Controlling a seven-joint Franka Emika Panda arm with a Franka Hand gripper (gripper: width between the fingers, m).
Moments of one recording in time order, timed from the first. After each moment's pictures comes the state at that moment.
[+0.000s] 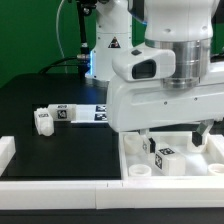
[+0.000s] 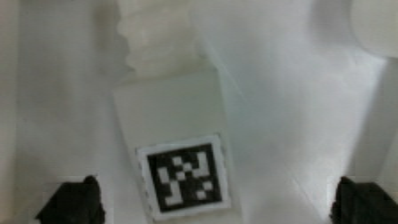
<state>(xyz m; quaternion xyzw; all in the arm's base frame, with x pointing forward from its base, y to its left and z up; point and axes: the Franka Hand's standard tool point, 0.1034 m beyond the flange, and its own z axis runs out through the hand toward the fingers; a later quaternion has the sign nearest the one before) 0.592 0.052 0.034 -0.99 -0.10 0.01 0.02</state>
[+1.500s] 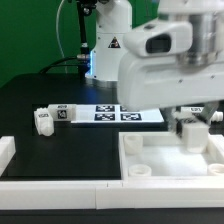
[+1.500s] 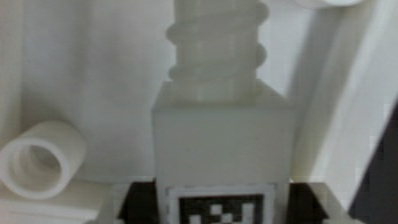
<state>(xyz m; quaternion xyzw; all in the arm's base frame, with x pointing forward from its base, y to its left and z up) 0.610 0.084 0.089 -1.00 -0.07 0.01 0.03</state>
